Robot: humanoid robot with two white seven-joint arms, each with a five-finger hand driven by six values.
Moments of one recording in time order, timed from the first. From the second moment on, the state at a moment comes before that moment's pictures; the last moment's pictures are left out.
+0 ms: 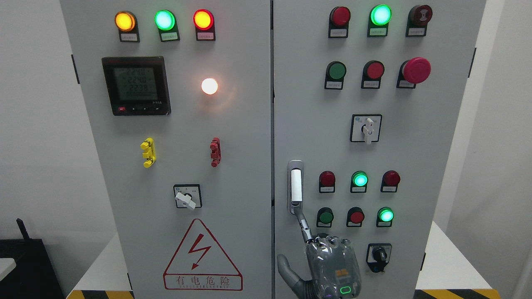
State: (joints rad) left arm -0.05 -0.04 0.00 0.00 0.12 -0.12 -0.14; right arm -0.29 0.10 0.29 -1.67 1.42 0.06 -0.23
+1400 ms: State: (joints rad) left arm -0.05 -0.04 0.00 0.00 0.12 -0.12 -0.14; right arm -0.27 0.12 0.27 -1.78 1.42 0.03 -0.23
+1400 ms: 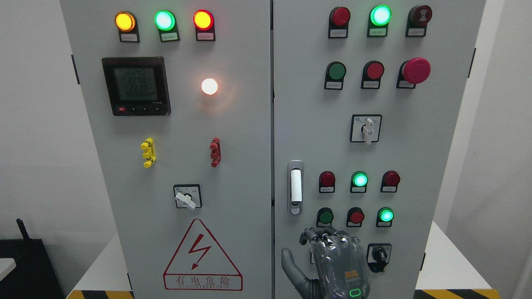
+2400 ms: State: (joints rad) left arm -0.05 -0.04 0.00 0.00 0.12 -0.12 -0.14; right arm -0.35 0.12 0.26 -1.79 1.48 0.11 -0.12
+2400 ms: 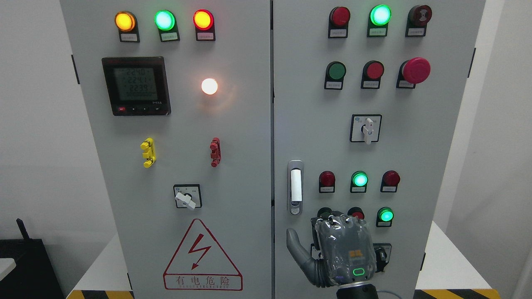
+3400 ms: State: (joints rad) left arm -0.05 -0.04 0.00 0.00 0.12 -0.12 -0.14; right arm -0.42 0.12 0.26 -1.79 1.51 0.16 -0.03
